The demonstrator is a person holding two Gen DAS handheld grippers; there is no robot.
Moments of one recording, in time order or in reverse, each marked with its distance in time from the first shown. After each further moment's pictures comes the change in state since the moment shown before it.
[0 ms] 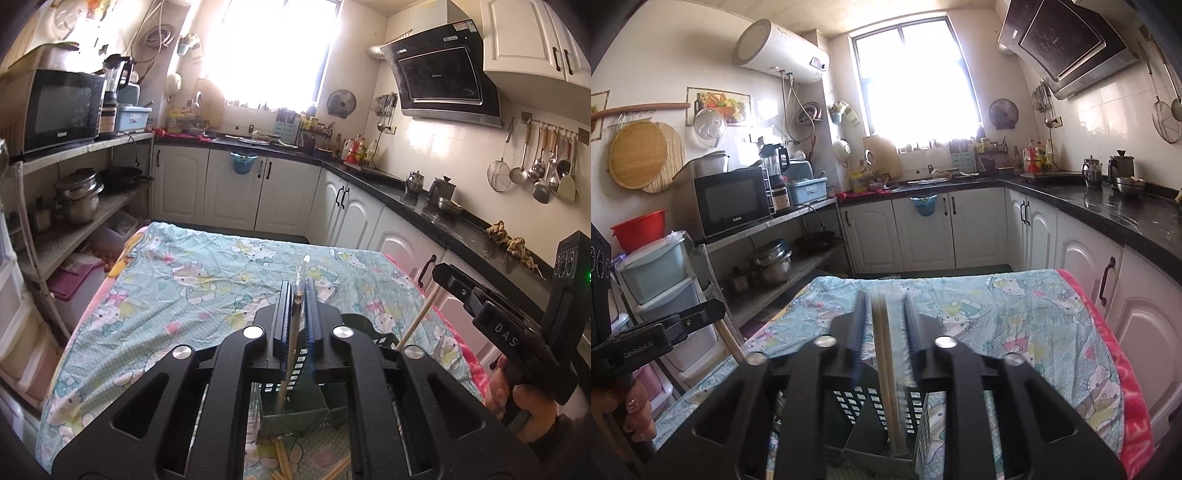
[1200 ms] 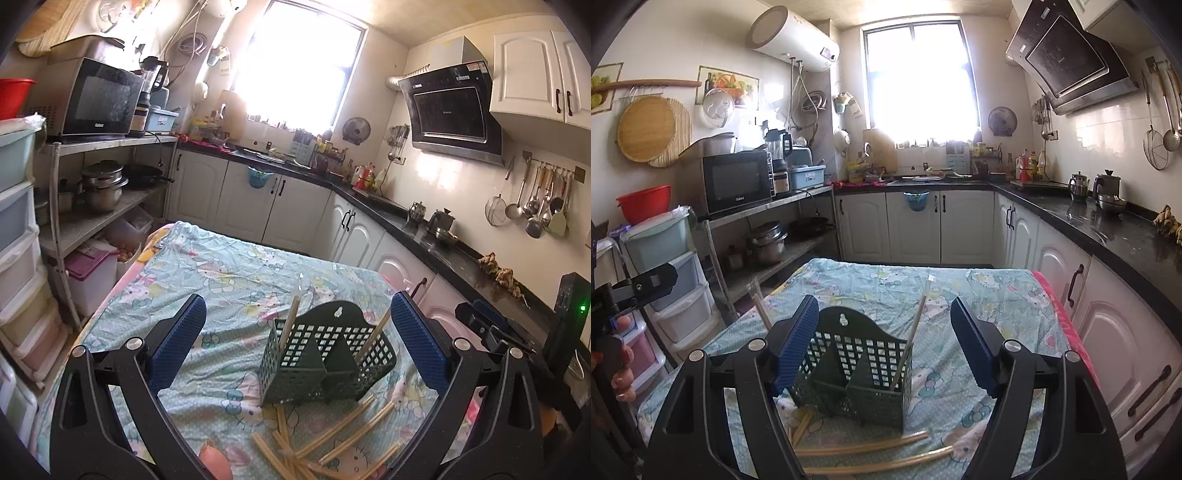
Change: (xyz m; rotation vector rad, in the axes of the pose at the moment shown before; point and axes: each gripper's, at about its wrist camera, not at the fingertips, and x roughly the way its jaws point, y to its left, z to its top) left arm -0.089 0.018 -0.022 -0.105 -0.084 0.018; right arm -0.081 0.022 -0.012 -0.098 0.037 -0.053
